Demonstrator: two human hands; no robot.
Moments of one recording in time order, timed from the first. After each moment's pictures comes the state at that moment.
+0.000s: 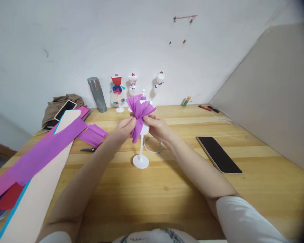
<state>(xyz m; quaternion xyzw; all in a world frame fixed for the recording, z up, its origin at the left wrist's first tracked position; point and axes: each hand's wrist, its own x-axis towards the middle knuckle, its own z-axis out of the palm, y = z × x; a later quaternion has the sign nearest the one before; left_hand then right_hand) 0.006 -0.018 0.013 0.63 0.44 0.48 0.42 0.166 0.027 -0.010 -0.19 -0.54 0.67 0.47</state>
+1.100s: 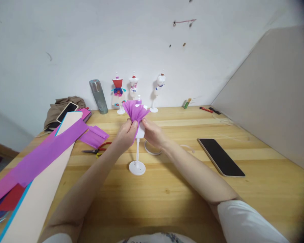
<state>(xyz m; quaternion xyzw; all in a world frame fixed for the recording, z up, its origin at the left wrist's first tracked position) 0.013 -0.013 -0.002 0.66 0.52 0.45 0.28 0.145 0.009 -0.010 -0.20 -0.51 0.69 0.47</state>
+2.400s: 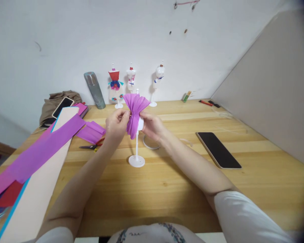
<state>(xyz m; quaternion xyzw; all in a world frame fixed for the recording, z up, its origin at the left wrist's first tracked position) 0.006 -0.004 -0.002 0.58 0.48 0.60 0.27 0.146 0.029 -0.022 -0.22 -0.39 0.74 0.50</state>
